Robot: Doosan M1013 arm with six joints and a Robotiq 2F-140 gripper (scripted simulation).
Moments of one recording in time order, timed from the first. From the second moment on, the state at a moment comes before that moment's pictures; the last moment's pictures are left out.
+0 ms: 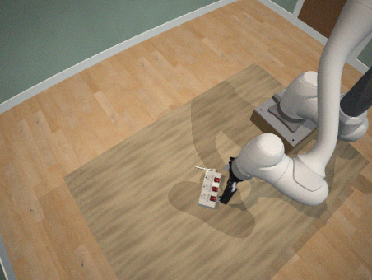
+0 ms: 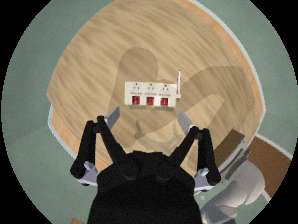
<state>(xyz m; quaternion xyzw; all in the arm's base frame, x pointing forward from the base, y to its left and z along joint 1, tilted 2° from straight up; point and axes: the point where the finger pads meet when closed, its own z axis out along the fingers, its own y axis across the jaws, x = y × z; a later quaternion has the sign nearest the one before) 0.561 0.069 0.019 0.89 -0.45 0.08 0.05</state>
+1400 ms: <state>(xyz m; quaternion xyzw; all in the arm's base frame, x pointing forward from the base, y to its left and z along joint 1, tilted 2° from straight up) 0.561 0.068 0.020 0.89 -0.45 0.08 0.05</state>
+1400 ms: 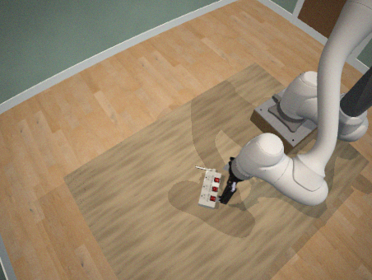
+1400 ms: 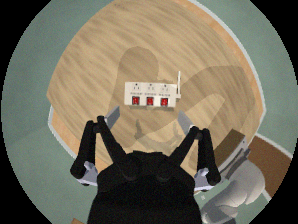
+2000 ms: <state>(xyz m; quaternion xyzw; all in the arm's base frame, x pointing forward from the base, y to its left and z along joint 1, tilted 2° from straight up) 0.596 0.001 0.066 0.70 -0.71 -0.01 0.01</state>
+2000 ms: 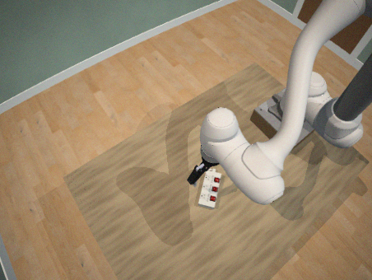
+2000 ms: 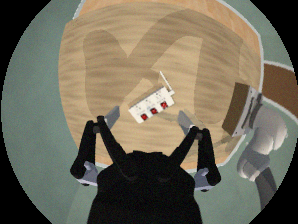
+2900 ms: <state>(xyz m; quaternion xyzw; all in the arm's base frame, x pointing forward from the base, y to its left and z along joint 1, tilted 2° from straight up) 0.600 0.012 0.058 0.81 -0.59 -0.01 0.02</state>
